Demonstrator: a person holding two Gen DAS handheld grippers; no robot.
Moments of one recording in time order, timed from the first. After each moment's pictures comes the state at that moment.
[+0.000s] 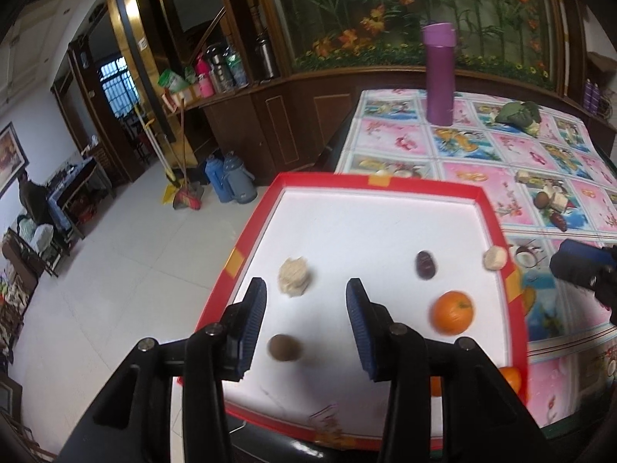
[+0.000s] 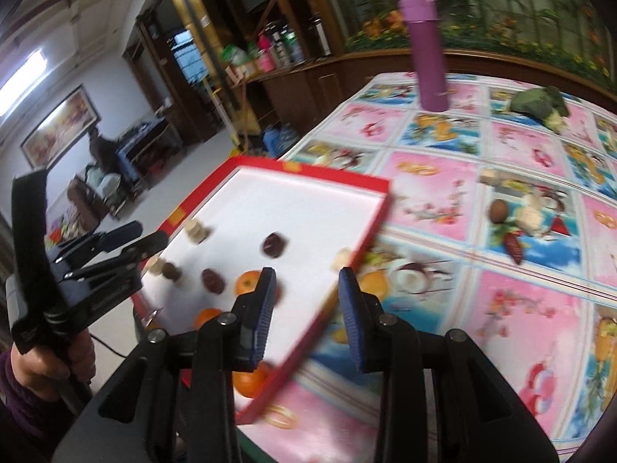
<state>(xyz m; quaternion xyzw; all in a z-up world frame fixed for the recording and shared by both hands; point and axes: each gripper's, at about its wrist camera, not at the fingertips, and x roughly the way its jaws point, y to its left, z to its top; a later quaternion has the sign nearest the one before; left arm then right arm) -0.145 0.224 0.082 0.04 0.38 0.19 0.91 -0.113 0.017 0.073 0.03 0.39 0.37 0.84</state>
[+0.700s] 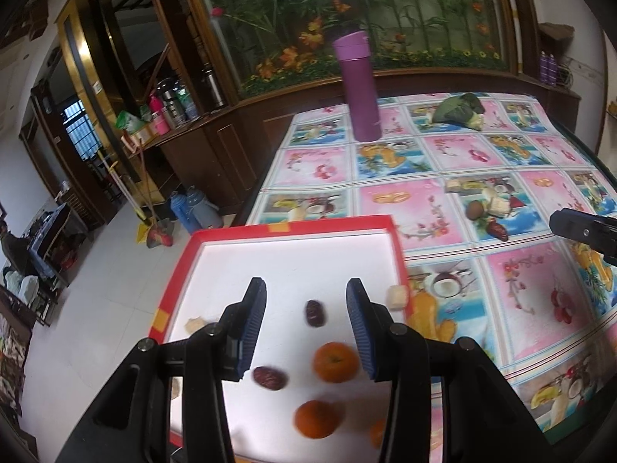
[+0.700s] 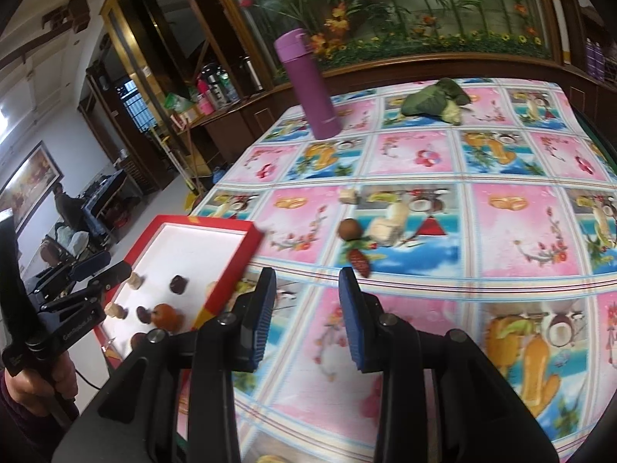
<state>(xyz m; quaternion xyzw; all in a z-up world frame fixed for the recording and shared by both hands) -0.105 0.134 0.099 0.09 0.37 0.12 0.92 -0.072 -0.105 0.078 0.09 0.37 0.28 0.88</state>
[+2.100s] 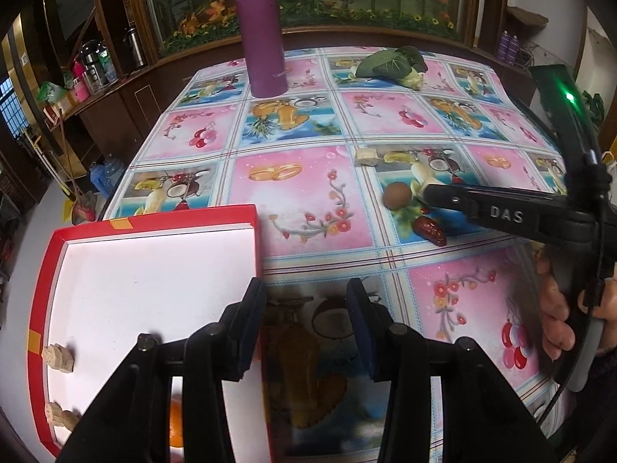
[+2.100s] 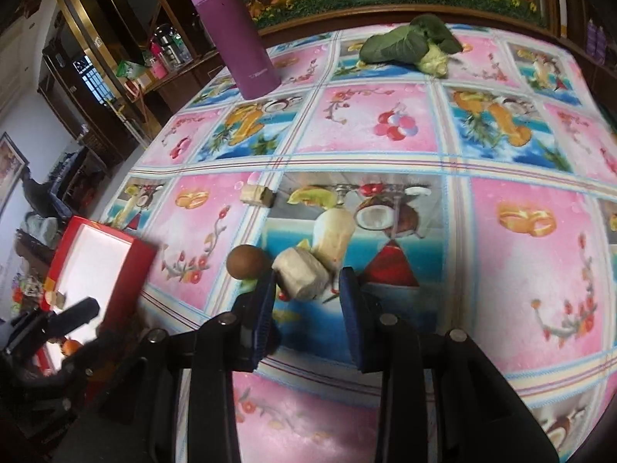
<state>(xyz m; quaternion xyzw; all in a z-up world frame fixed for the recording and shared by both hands) -0.027 0.079 0.046 0.04 0.46 0.00 0.89 0.045 -0.095 0.019 0.06 0.47 0.24 0.85</state>
